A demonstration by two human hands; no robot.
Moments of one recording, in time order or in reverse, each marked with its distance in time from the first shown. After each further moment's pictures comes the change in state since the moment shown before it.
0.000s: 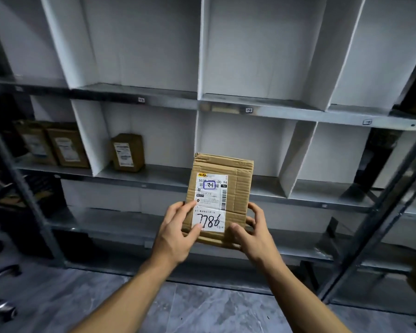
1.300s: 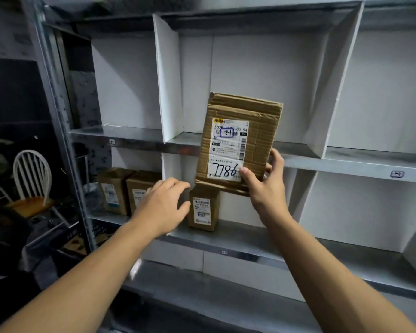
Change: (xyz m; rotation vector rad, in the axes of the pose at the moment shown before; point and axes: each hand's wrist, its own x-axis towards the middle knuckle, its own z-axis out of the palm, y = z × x) left_hand 0.244 -0.164 -0.312 0.668 0.028 0.098; right_hand 0.266 -0.198 0.297 0.116 0.169 -0.472
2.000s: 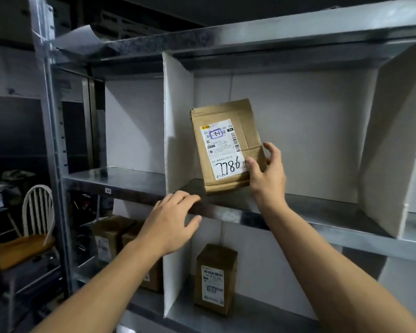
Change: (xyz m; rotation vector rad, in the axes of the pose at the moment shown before) left_hand 0.160 -0.057 0.023 0.039 0.158 0.050; right_hand 0.213 0.015 0.092 -0.105 0.102 -0.175
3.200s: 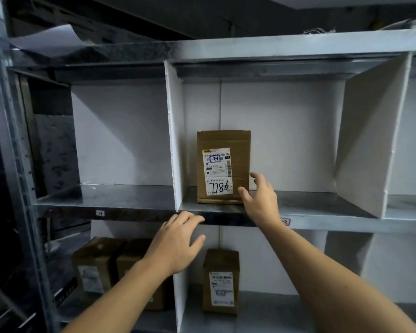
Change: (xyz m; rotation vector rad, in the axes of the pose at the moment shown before) left_hand 0.002 -0.071 0.010 -0.202 -0.133 0.193; right_hand -0.035 0.007 0.044 -0.476 -0.016 0.155
